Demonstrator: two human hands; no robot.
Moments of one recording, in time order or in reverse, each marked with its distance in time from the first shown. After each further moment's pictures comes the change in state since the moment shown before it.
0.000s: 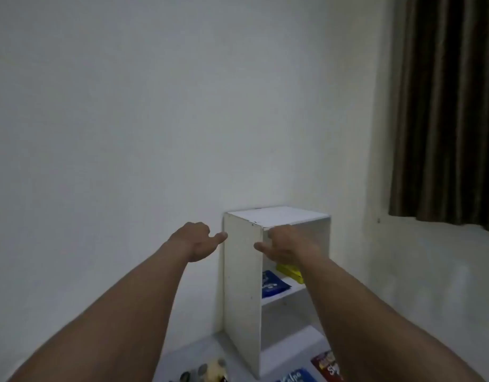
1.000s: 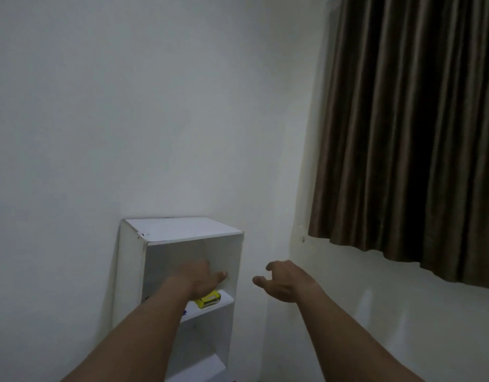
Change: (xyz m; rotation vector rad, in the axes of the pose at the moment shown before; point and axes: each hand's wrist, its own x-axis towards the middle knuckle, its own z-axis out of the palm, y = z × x) left_hand 0.066 0.280 0.174 -0.196 -0.194 0.131; right_hand -0.037 0.315 -0.026 -0.052 -0.118 0.241
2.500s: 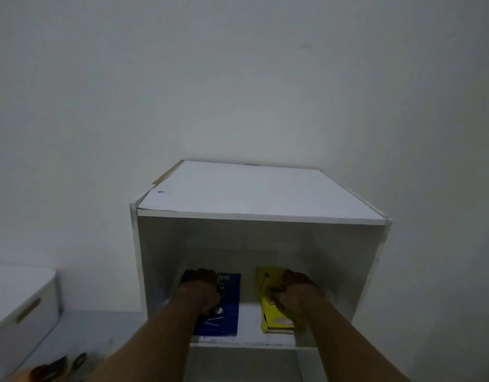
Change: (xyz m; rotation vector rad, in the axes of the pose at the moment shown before) left_hand 0.288 -0.225 0.153 0.240 -0.156 -0.817; right_hand 0.445 -0.058 0.332 0.193 -0.461 -0.449
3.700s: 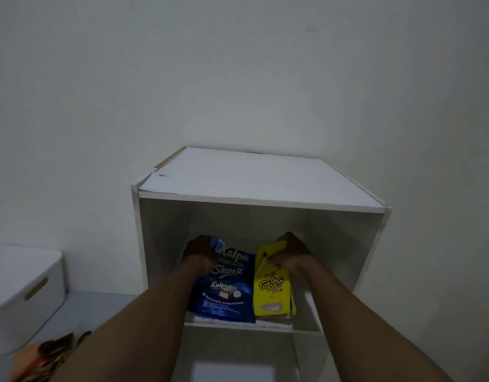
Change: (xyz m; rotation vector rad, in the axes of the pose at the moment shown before) left_hand 0.013 0.000 -0.018 -0.442 0.252 0.035; right_hand 0.013 -0.025 -0.046 0.480 0.027 0.016
